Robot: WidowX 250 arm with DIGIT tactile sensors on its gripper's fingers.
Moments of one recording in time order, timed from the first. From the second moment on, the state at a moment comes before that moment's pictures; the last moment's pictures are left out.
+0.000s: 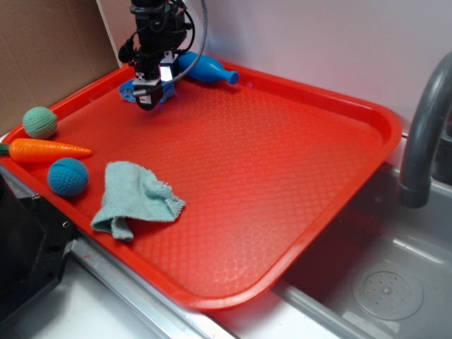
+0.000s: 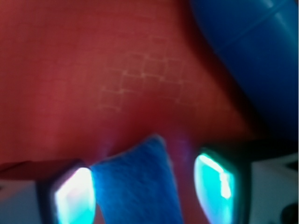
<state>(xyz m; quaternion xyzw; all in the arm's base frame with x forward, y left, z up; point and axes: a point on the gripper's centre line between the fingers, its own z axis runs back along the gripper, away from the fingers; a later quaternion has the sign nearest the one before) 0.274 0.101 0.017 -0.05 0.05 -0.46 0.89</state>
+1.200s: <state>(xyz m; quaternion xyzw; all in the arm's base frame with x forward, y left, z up) 0.235 0.003 0.155 0.05 0.02 -0.18 0.98</state>
